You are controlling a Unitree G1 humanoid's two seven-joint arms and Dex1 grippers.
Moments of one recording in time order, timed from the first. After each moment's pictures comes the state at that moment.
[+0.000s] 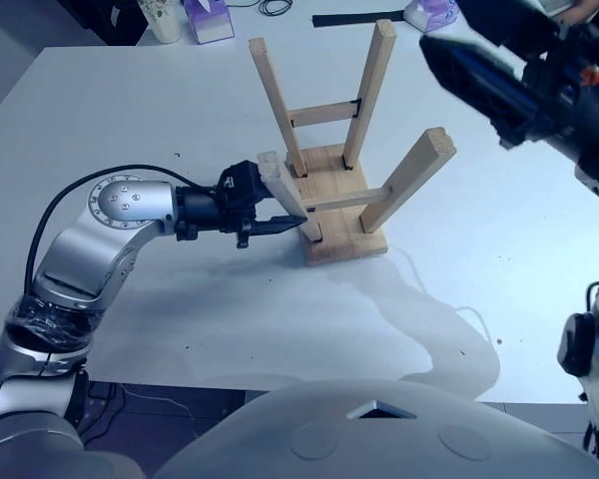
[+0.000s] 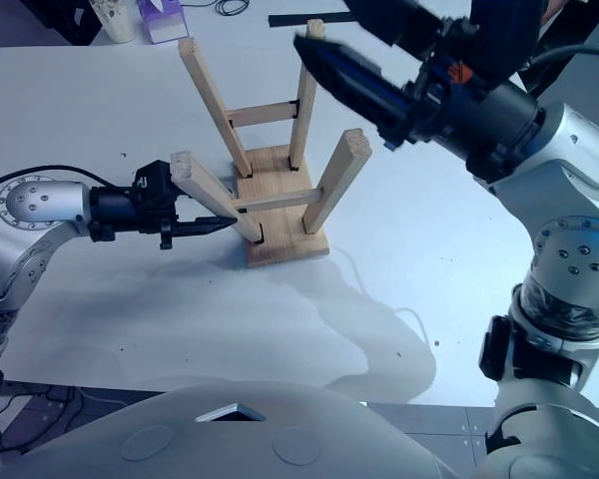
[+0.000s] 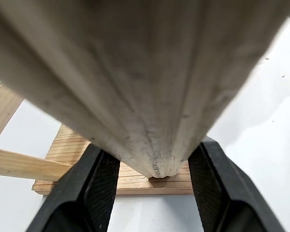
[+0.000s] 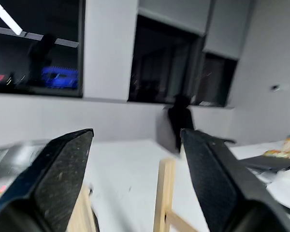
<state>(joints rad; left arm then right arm) -0.27 0.86 -0.20 -0.40 -0.50 0.47 -0.96 -0.48 -0.60 -0.25 -0.63 1.14 0.75 0.43</state>
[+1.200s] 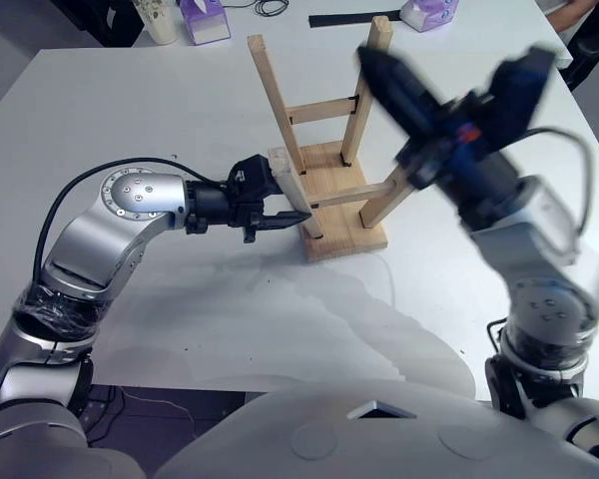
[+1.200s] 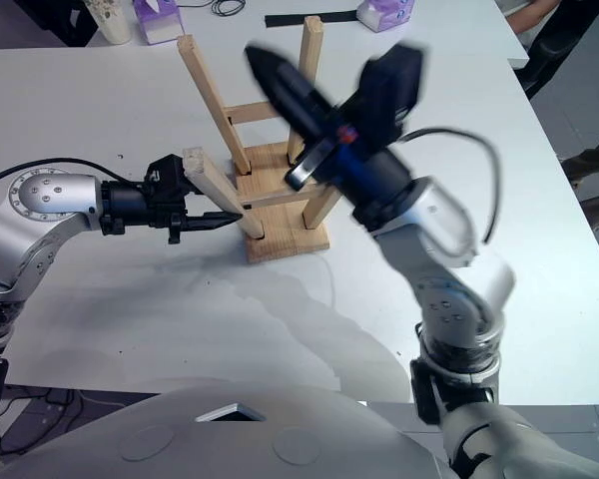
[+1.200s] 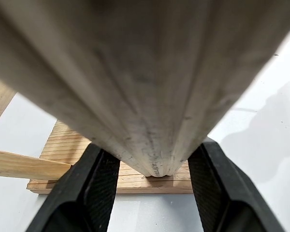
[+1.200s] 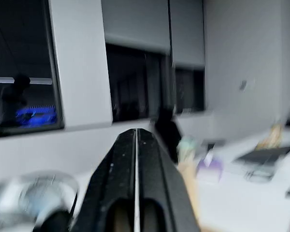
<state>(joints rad) -0.31 0.85 -0.24 -0.40 -0.49 0.53 -0.92 -0.30 -0.33 -0.07 -0.79 0.97 0.59 0.16</state>
